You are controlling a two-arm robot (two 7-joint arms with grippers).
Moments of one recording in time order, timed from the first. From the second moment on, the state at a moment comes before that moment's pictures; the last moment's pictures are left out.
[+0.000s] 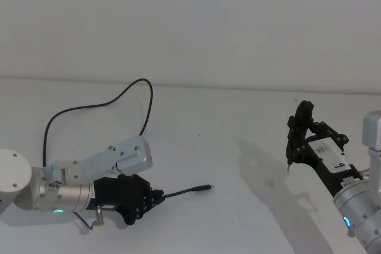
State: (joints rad) left arm -0.51 0.65 0.72 -1.54 -0.20 0.21 -0.78; right arm -0.01 0.34 -0.23 -1.77 0.29 0.03 0.07
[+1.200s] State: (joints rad) left arm -0.52 0.66 0.72 -1.59 -0.22 0.15 -0.80; right arm -0.01 0.34 -0.21 -1.79 0.29 -0.01 0.10
